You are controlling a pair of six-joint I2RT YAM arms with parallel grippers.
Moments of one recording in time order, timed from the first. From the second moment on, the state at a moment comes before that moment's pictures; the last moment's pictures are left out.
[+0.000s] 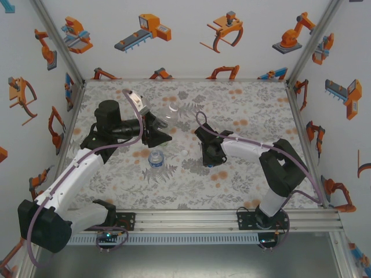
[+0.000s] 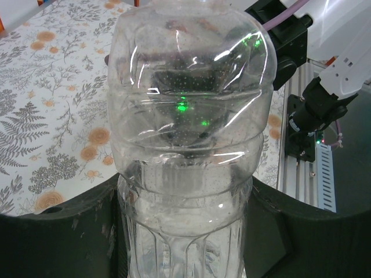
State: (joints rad) left arm -0.43 1.11 0.92 -0.06 0.91 0.03; right arm 0.72 1.70 1.01 -0.60 0.12 0.60
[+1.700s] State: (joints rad) left arm -0.70 1.03 0.94 -0.49 0.71 0.71; right arm 0.79 0.96 1.27 -0.68 -0.54 -0.38
